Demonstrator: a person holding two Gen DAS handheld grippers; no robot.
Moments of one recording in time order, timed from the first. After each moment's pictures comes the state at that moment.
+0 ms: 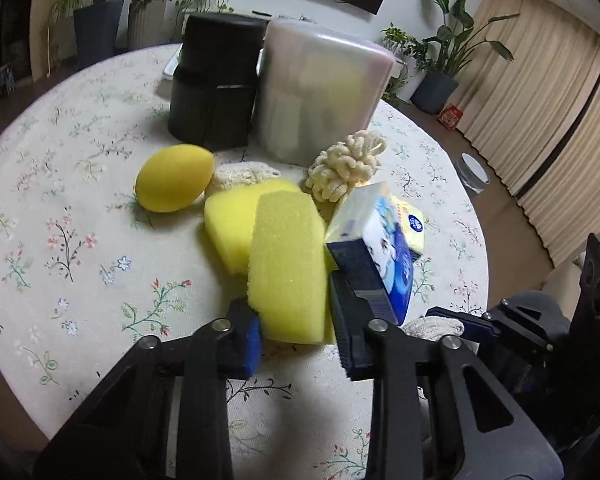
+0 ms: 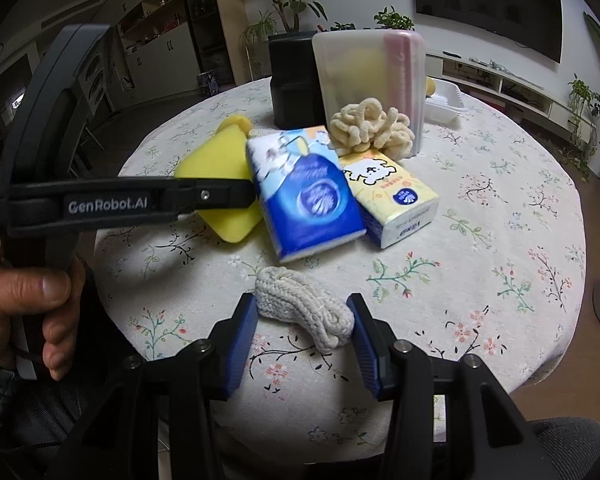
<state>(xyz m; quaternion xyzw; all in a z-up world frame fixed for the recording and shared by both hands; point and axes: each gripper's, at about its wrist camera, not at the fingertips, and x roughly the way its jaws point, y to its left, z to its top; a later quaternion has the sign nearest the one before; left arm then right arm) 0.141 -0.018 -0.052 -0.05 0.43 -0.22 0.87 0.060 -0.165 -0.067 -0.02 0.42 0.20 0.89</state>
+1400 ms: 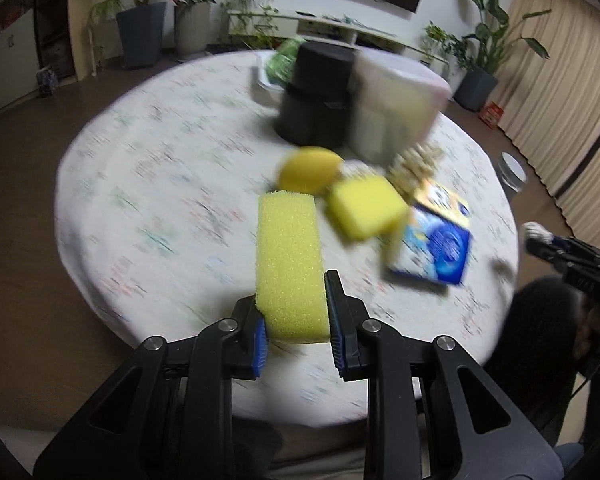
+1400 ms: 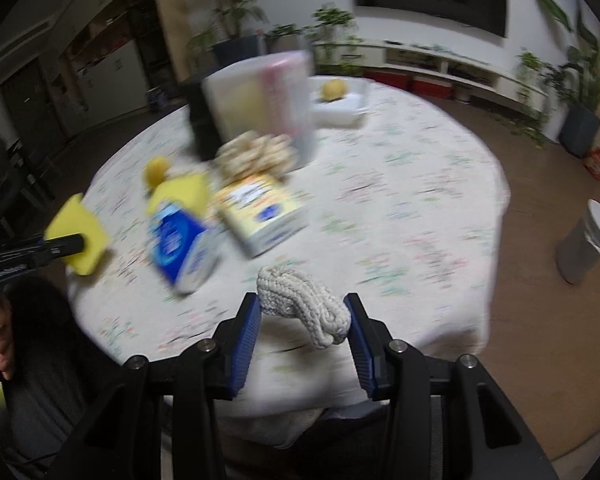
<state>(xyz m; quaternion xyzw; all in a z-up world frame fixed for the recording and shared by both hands) 0.116 0.073 -0.012 -0.02 0.44 -0.14 0.89 0.063 -0.261 -0.025 0.01 0.43 0.09 0.90</state>
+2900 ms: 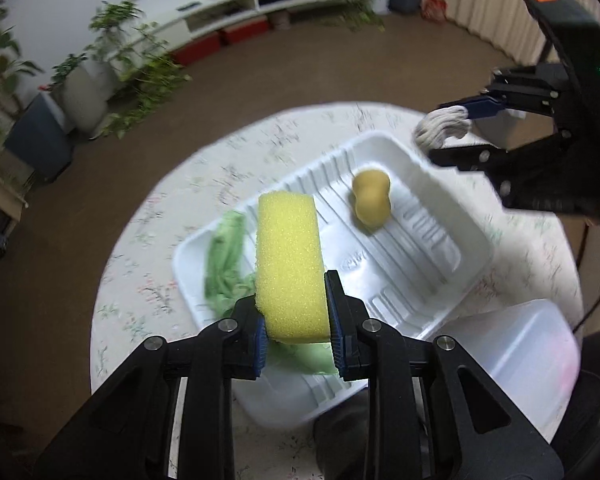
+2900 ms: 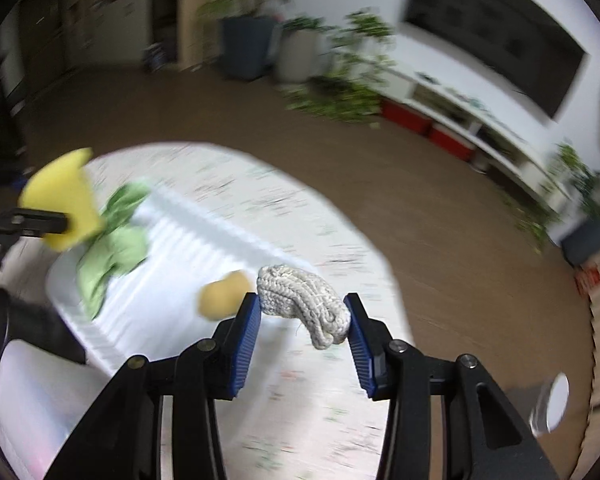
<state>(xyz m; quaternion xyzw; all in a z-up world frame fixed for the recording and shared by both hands) 0.472 -0.087 0.034 0.22 0.49 -0.26 0.81 0.447 -0.244 0.038 -0.17 0.46 0.15 0.86</state>
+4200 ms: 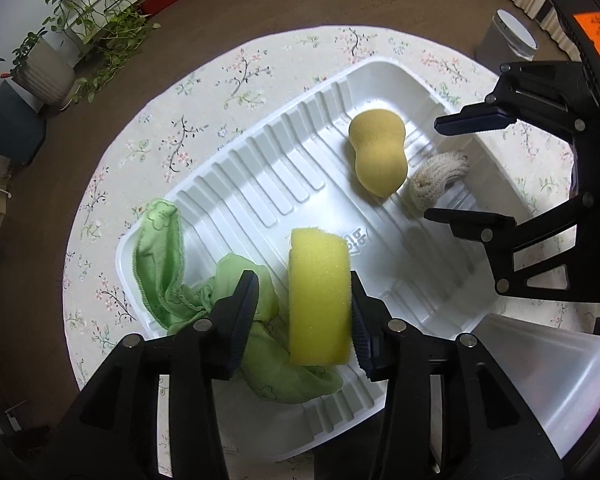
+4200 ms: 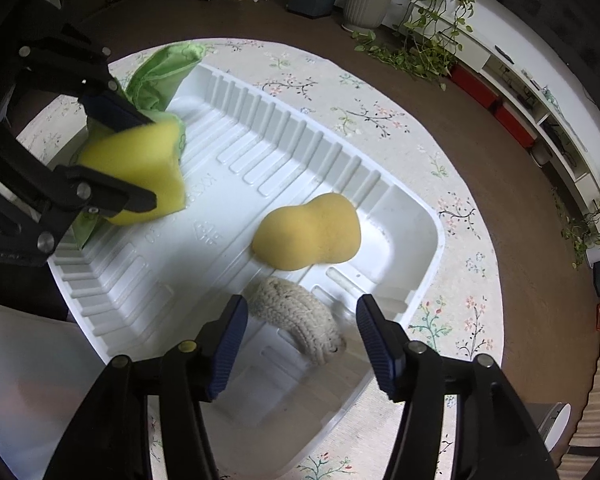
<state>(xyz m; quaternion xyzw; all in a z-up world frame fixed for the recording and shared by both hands) 0.514 -0.121 -0.018 0.26 0.58 -0.25 0.73 0.457 -0.214 -0.032 -0.21 0.53 0.20 0.80</state>
